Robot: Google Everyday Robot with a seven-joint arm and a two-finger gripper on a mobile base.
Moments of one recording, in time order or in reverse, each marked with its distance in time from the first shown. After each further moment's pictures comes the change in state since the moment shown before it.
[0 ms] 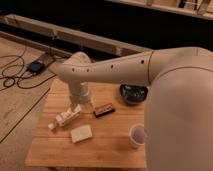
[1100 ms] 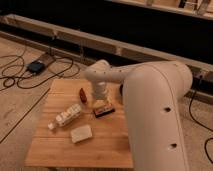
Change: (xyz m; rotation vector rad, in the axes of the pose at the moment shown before) arm -0.101 -0.100 0.127 0.037 0.039 0.202
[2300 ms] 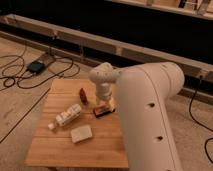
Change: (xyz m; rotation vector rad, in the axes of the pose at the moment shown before) arm -0.008 -0.020 0.025 0.048 0.036 0.443
